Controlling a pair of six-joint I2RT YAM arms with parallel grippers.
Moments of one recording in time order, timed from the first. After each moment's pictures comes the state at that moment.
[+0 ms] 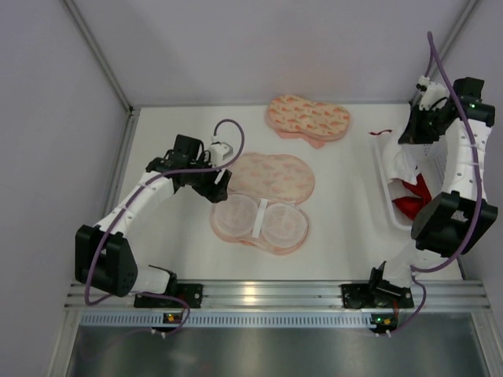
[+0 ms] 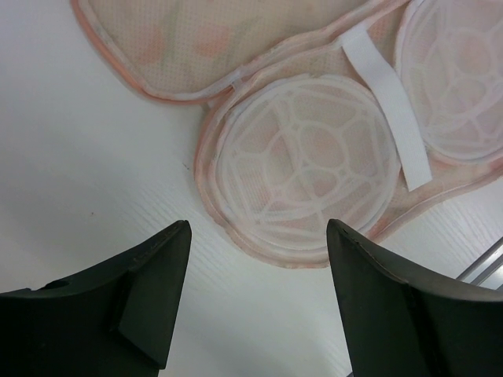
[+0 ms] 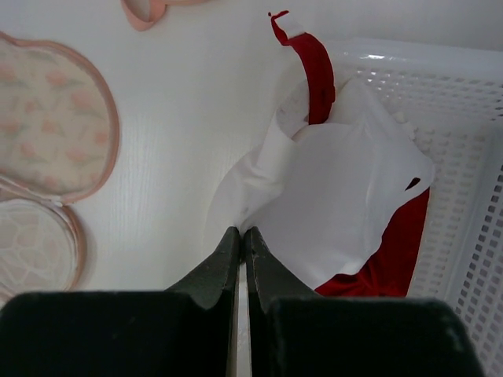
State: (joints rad) left arm -0.31 1.37 1.06 -0.68 0.36 0.29; right arm -0.35 1.68 1.79 -1.09 -0.44 -0.32
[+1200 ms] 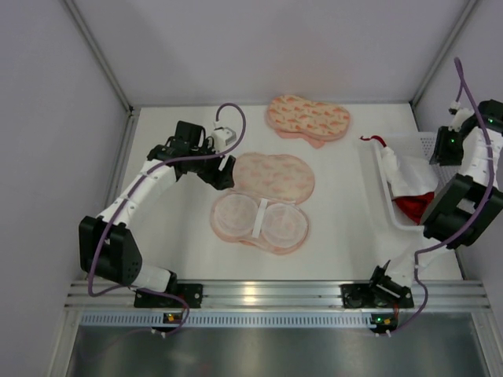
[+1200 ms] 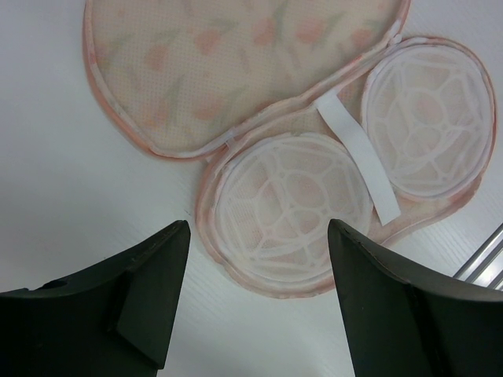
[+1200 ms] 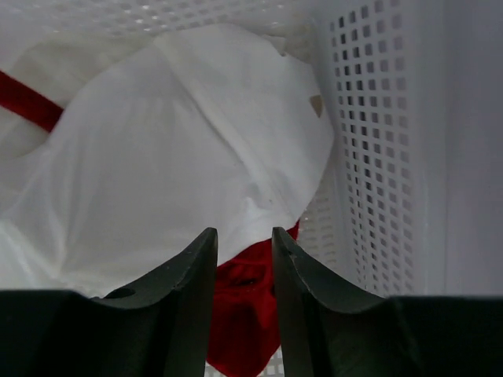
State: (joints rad) left arm -0.31 1.45 1.22 -0.68 0.45 0.26; right arm -0.52 1.80 1.67 -0.94 -0.21 -0.30
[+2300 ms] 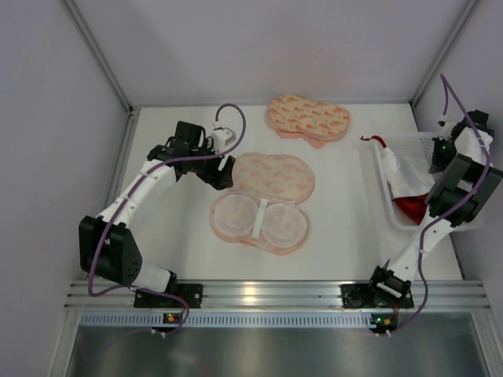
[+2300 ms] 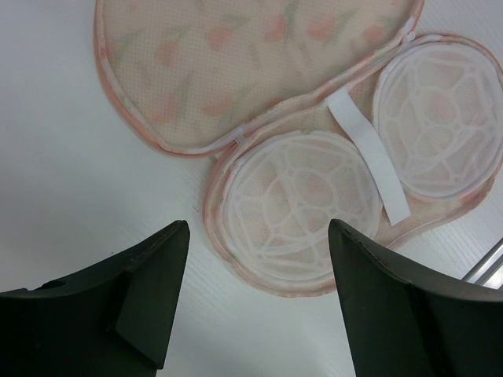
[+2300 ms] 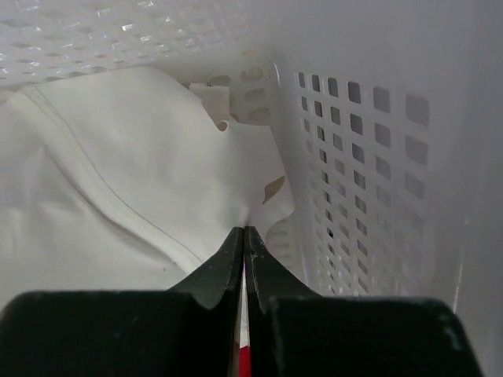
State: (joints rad) left arm -0.31 1.45 1.22 -0.68 0.43 0.26; right arm -0.56 2.12 1.78 -0.83 -0.13 -0.37
